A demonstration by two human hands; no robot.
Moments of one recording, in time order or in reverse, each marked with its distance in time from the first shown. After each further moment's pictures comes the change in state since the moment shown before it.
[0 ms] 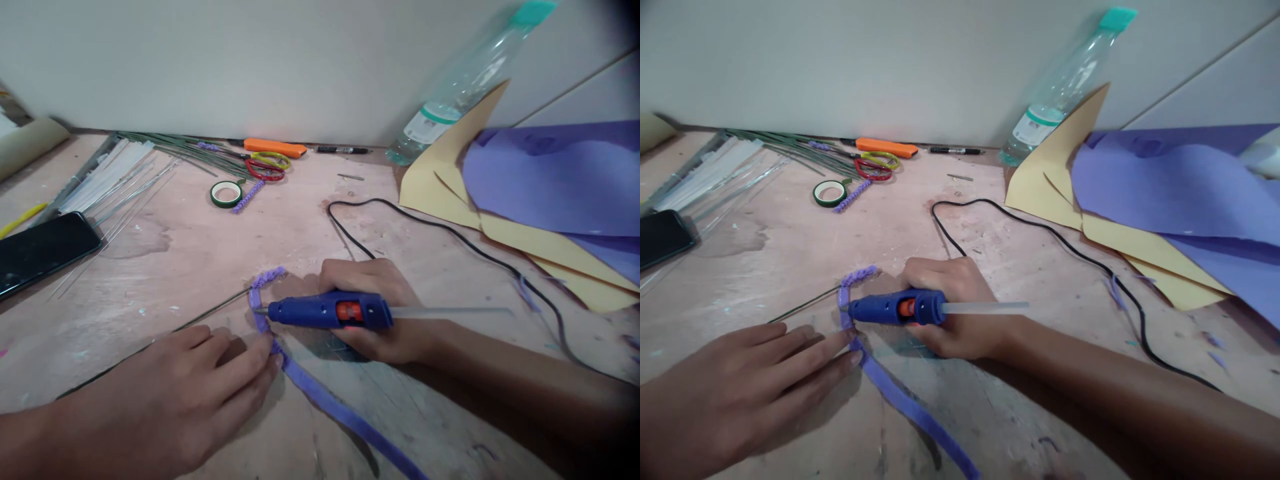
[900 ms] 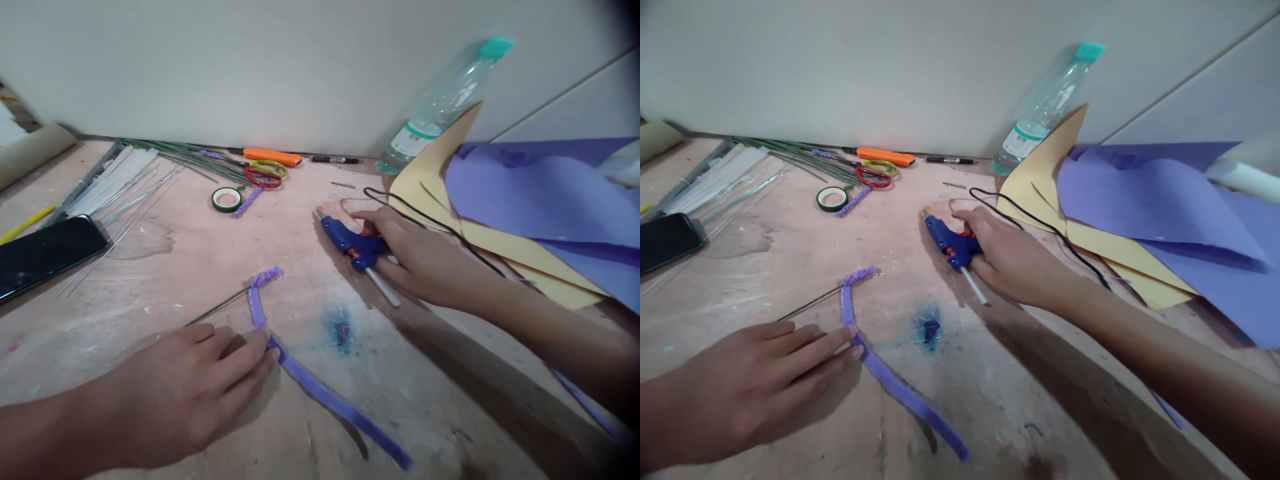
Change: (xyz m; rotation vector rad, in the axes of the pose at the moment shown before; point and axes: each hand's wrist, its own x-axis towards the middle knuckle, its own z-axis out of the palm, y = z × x) left_hand -0.001 0.002 0.005 0.037 0.085 0.017; right_hand -0.016 0.039 -0.070 -0.697 -0.108 0.240
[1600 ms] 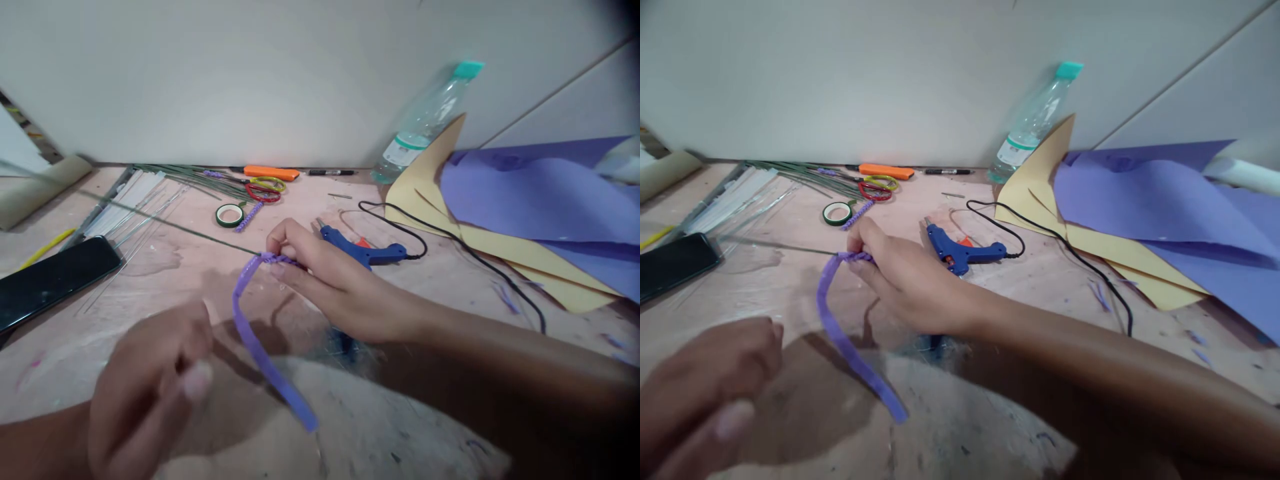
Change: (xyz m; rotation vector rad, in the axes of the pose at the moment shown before) left_hand -0.007 0.010 -0.007 -0.541 0.655 -0.439; right_hand 0.056 -0.113 -0.009 0.736 -0.001 -0.113
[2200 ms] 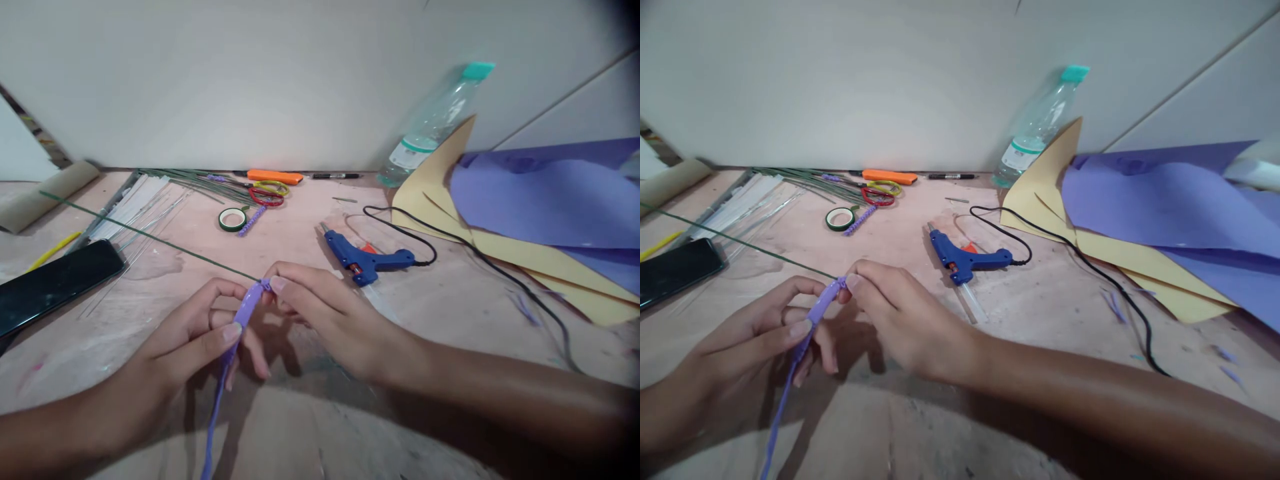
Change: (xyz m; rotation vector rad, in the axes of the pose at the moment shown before) left_hand 0.015 -0.011 0.005 -0.906 -0.171 -0.836; right_hand -0.013 -0.014 0.023 0.625 -0.003 0.271
